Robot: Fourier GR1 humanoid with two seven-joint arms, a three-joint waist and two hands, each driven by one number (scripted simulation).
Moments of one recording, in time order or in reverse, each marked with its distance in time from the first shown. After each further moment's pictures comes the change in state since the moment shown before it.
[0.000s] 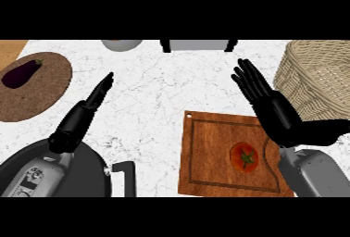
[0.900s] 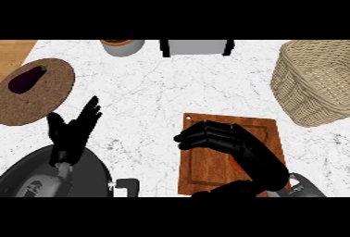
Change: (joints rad) left arm 0.134 -0.094 0.111 0.094 0.162 0.101 0.273; right arm 0.018 -0.046 0.271 -0.233 0.450 0.014 -0.117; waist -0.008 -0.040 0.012
